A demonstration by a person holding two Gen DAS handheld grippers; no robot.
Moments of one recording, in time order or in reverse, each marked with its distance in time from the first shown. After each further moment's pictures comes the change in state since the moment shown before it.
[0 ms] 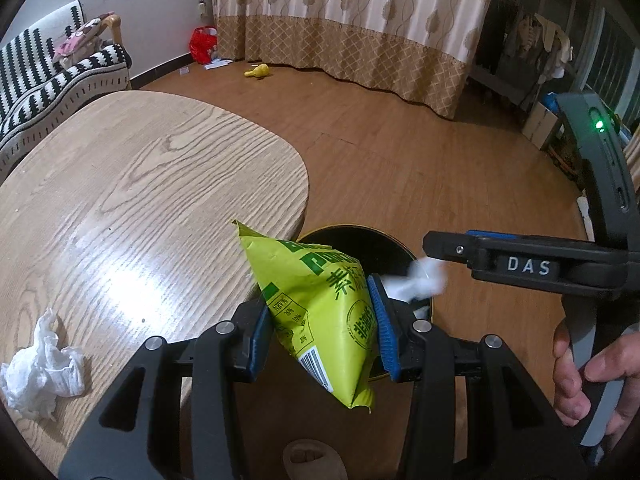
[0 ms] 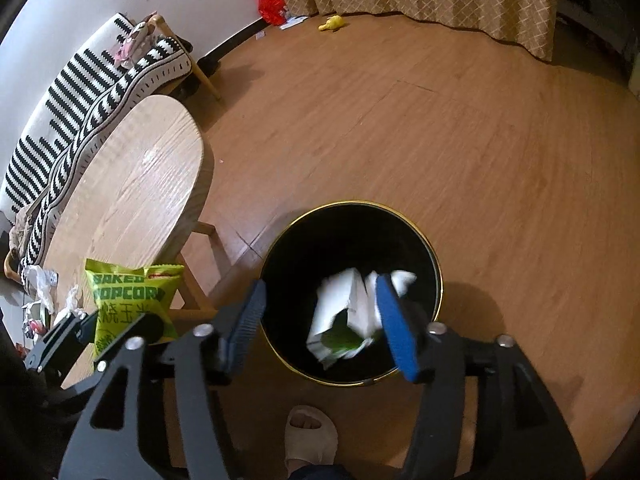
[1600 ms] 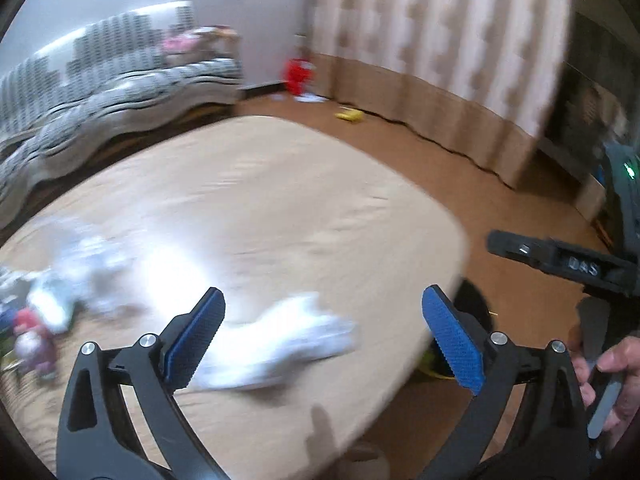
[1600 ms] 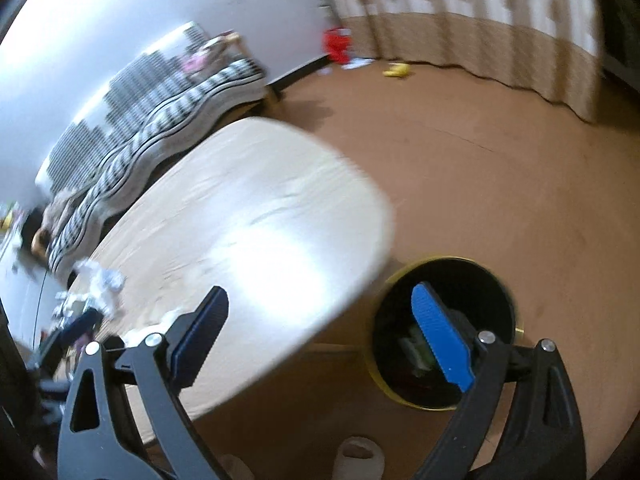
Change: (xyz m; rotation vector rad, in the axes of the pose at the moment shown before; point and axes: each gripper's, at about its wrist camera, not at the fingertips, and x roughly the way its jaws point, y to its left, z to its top) left arm -0.150 0.156 -0.040 -0.221 -0.171 0.234; right arm -0.037 0.145 -0.007 -0.170 -0.145 0.145
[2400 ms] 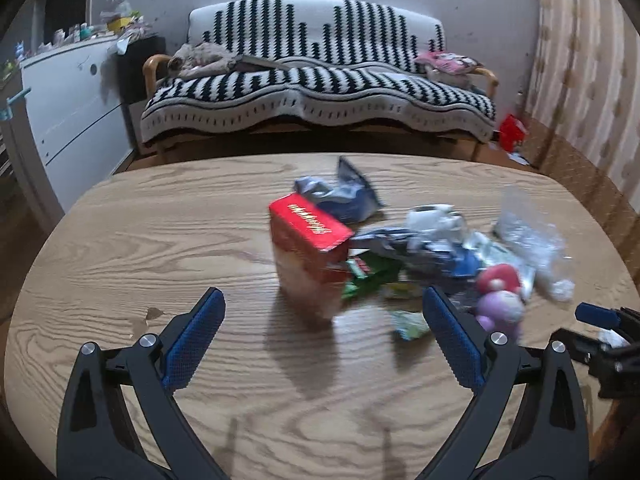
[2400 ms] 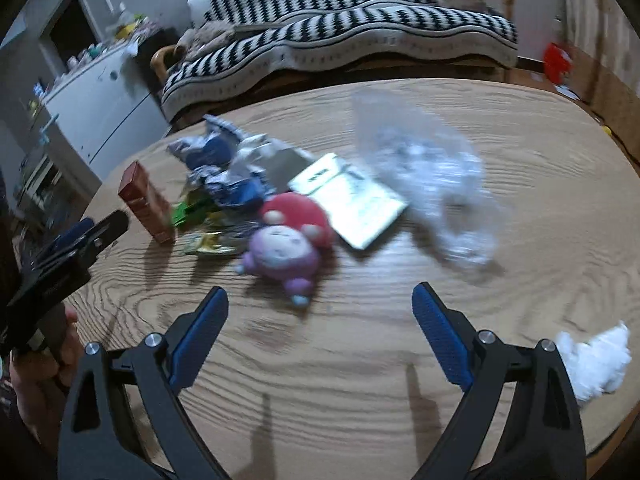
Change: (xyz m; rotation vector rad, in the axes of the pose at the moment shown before) left arm -0.138 0.363 -0.106 -0.424 -0.069 0.517; right arm 0.101 0.414 -0.119 -0.562 0.236 0.299
